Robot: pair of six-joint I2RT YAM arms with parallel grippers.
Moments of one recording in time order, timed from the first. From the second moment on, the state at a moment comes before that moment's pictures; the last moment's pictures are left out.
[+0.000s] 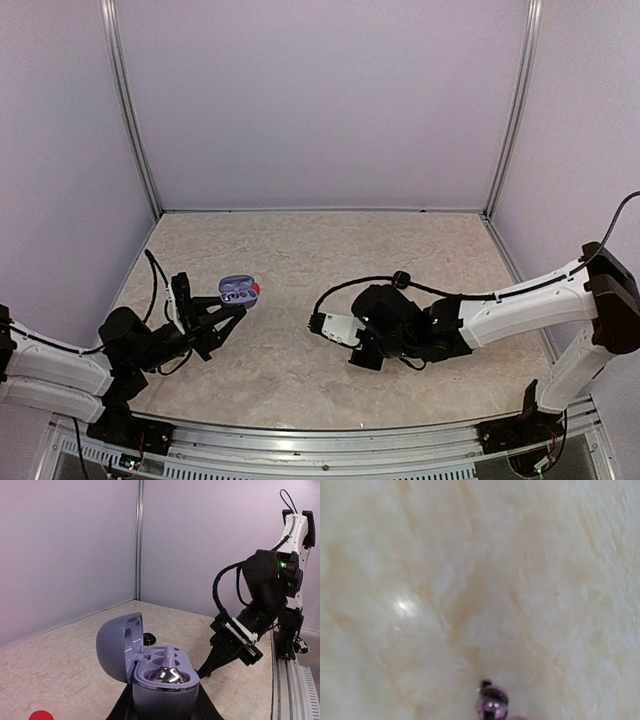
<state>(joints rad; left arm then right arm) -0.80 1.07 0.05 1.22 0.21 -0.07 1.17 1.61 0.87 -0.05 0.30 -0.38</state>
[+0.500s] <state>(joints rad) -0.80 1.11 0.10 1.15 0.39 -0.04 1.12 1.39 1.22 -0.29 -0.22 -0.30</state>
